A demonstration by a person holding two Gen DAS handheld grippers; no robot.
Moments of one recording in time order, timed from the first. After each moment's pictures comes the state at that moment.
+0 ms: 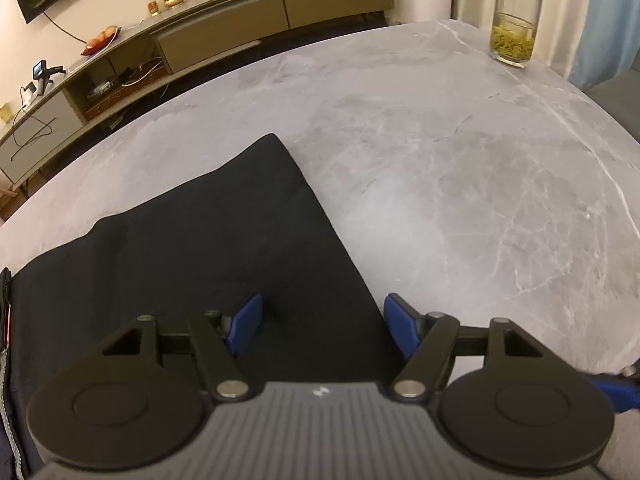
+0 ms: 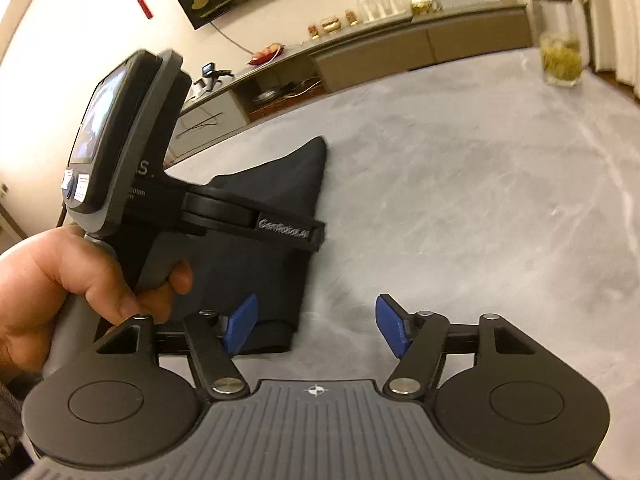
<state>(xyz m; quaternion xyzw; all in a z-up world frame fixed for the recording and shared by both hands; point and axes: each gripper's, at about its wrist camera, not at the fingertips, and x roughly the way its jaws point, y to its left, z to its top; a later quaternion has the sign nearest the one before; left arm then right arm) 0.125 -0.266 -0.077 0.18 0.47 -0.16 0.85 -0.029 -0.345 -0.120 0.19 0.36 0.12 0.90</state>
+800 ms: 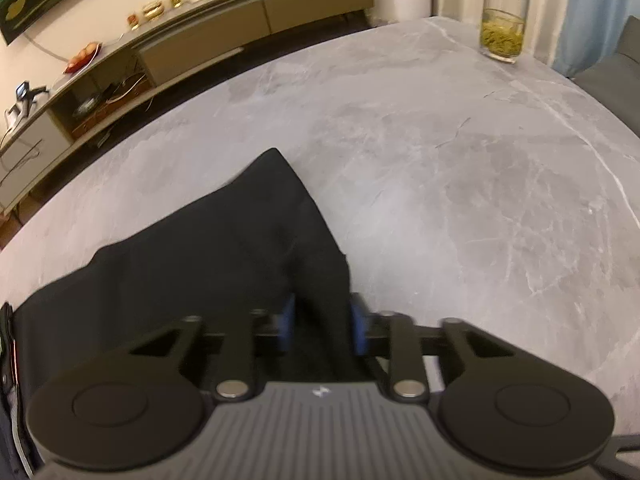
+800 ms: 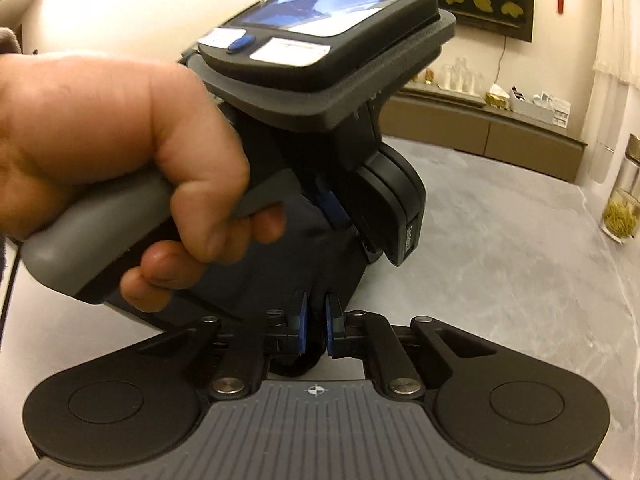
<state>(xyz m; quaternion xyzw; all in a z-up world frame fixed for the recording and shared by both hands) 0.143 -0.261 -0.074 0.20 0.45 -0.19 0.85 -0.035 -0.252 -0.118 -0.04 0.30 0.14 0.94</state>
